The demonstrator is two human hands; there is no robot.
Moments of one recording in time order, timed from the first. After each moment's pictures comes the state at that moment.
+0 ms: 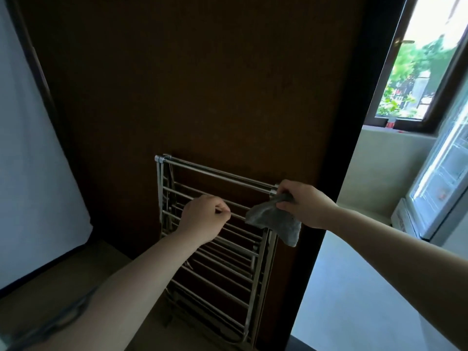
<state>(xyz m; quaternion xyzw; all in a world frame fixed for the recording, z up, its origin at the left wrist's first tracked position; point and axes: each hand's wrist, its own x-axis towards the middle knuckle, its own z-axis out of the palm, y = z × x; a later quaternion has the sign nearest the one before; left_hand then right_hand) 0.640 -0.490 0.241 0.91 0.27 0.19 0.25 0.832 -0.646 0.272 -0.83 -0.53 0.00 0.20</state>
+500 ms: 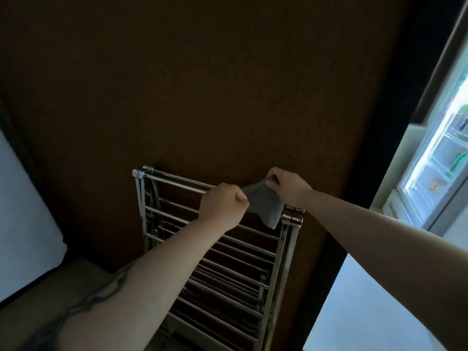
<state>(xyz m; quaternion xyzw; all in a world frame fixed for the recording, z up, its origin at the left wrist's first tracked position) 0.760 -0.403 0.258 0.92 0.25 0.19 0.25 0.944 -0.492 0.257 -0.87 -0.44 0.04 0.23</state>
